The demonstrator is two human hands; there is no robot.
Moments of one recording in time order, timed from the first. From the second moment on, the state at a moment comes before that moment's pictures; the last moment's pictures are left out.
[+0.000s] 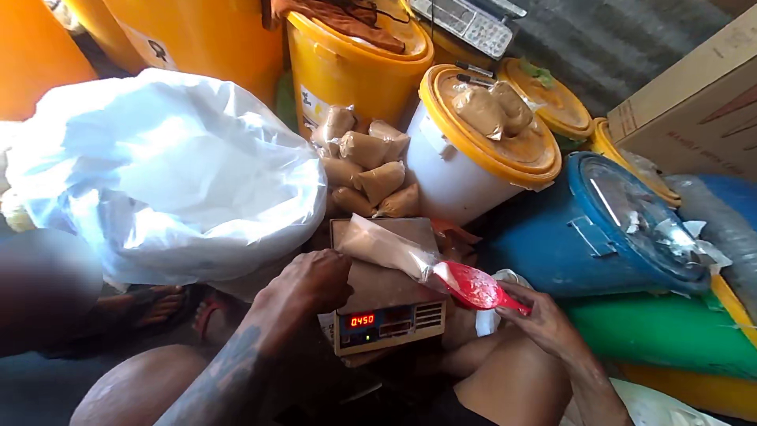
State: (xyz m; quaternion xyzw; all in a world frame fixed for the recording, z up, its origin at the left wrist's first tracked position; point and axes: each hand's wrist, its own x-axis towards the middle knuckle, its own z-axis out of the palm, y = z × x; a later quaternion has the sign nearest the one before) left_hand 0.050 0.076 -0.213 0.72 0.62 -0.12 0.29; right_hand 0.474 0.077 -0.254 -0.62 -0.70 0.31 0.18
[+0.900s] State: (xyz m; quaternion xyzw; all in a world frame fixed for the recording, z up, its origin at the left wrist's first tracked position) left_hand 0.051 0.076 -0.215 0.72 0.62 -0.12 0.29; right_hand 0.459 0.096 -0.232 -0.63 -0.74 0.23 0.05
